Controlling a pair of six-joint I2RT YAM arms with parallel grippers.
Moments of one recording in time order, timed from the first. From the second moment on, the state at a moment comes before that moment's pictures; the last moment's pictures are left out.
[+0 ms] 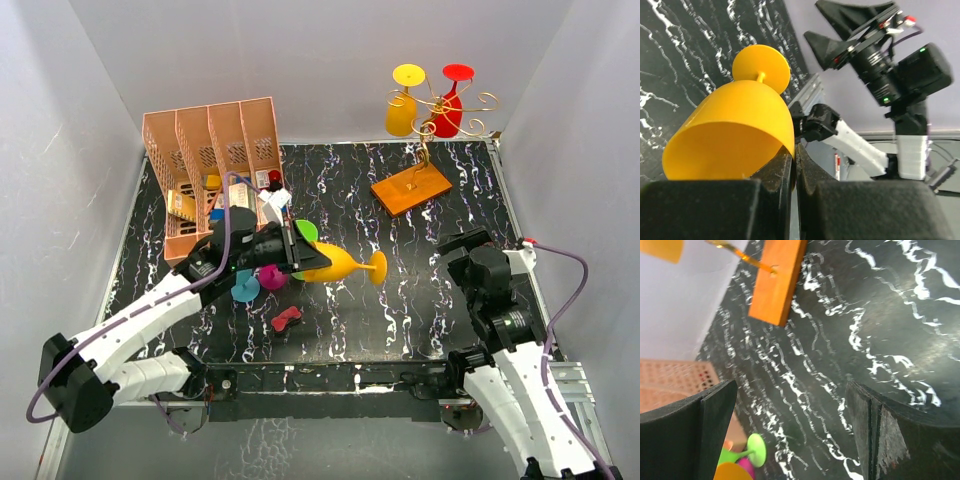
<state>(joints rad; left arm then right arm) -0.72 1.07 0.83 -0.05 0.49 -0.96 0.20 0.49 0.56 -0.52 0.36 1.06</state>
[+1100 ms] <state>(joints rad) -1.07 1.60 1.45 -0.98 -0.20 -0.61 0.20 0.46 0.58 -0.49 0.35 0.76</state>
